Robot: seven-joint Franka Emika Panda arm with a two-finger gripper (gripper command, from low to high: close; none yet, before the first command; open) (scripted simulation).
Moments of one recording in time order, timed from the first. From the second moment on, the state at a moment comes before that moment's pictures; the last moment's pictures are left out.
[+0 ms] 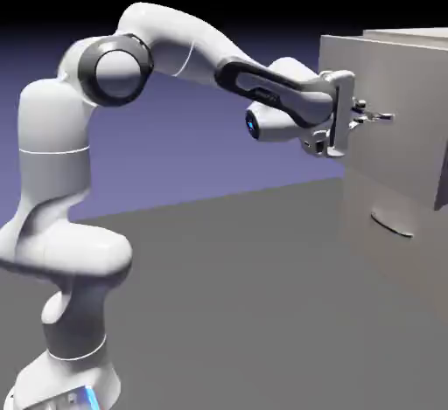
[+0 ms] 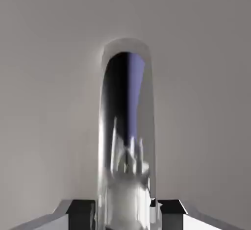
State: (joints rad) arm 0.93 0.00 -0.79 -1.94 -2.76 2.74 -1.13
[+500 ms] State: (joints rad) arm 0.47 -0.07 -0.31 -2.02 -2.75 2.72 -1.17
